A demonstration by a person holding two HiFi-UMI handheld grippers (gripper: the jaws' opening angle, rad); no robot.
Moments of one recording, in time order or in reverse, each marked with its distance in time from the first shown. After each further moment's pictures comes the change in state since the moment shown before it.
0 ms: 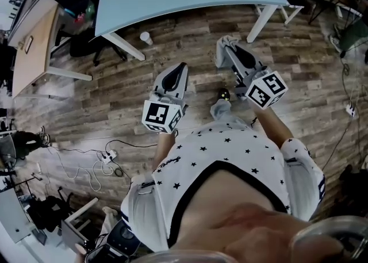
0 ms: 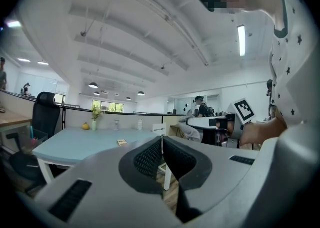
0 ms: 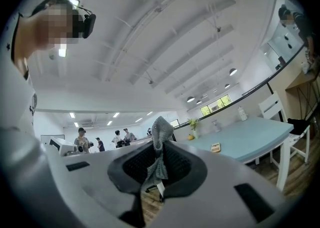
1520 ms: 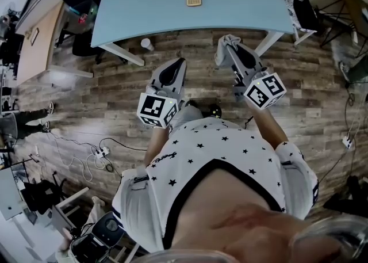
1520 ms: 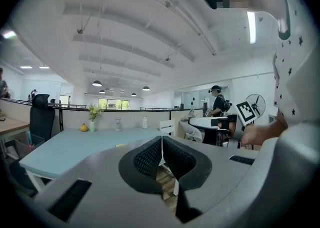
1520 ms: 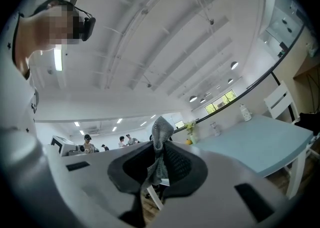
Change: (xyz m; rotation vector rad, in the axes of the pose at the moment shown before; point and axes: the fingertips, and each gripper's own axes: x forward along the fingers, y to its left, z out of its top) left arm 0.177 0.037 0.026 0.020 0.068 0.088; right arm 0.072 -0.170 0.048 0.062 -0.018 0.084
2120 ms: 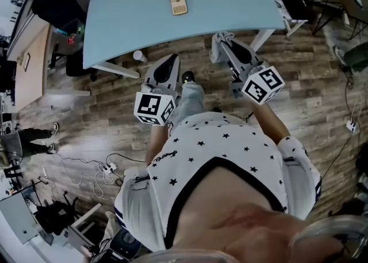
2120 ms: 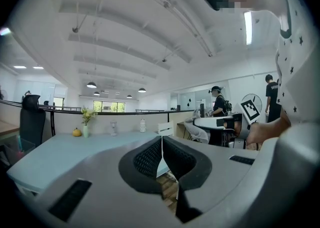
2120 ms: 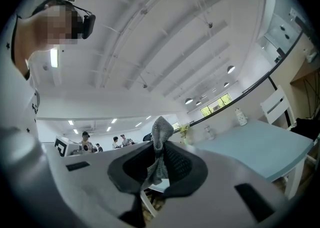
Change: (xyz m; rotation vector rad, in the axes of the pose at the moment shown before) left arm 0.057 0.028 0.010 0.024 -0.023 -0.044; right arm 0.022 -0.039 0.014 -0.012 -0.020 -0.047
